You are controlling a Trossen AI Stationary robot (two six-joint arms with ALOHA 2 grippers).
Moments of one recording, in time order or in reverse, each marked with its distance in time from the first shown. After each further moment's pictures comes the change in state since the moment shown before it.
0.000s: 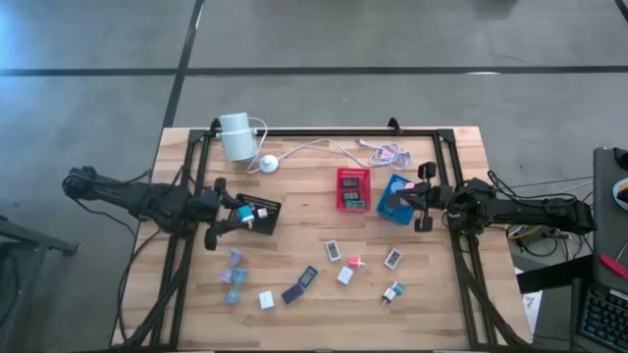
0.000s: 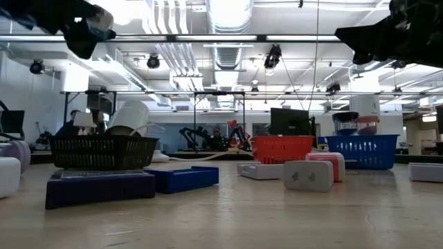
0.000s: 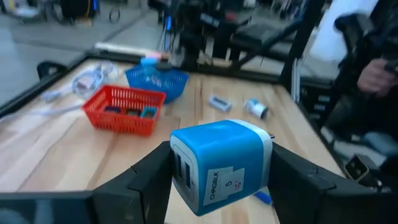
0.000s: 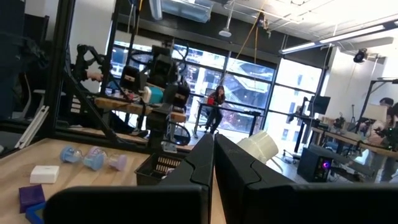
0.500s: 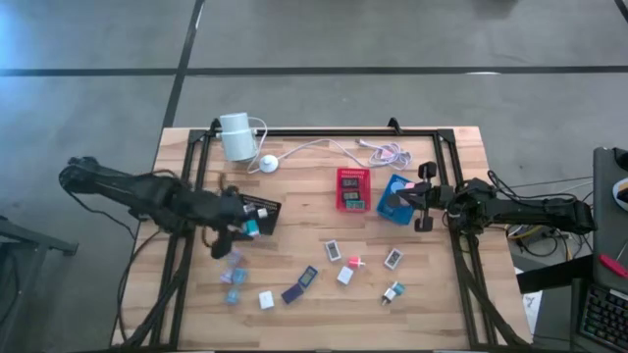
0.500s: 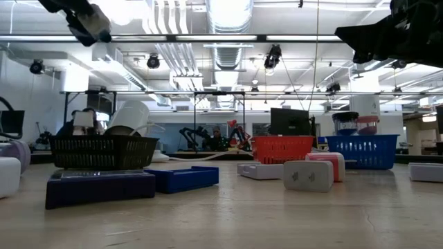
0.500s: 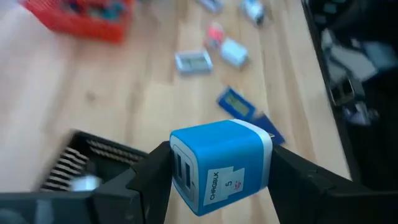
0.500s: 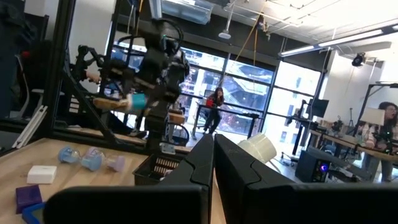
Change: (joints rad) left arm -0.001 0.448 0.424 -0.481 0.148 -0.146; right arm 0.000 0.000 0.000 0.007 0.000 -0.014
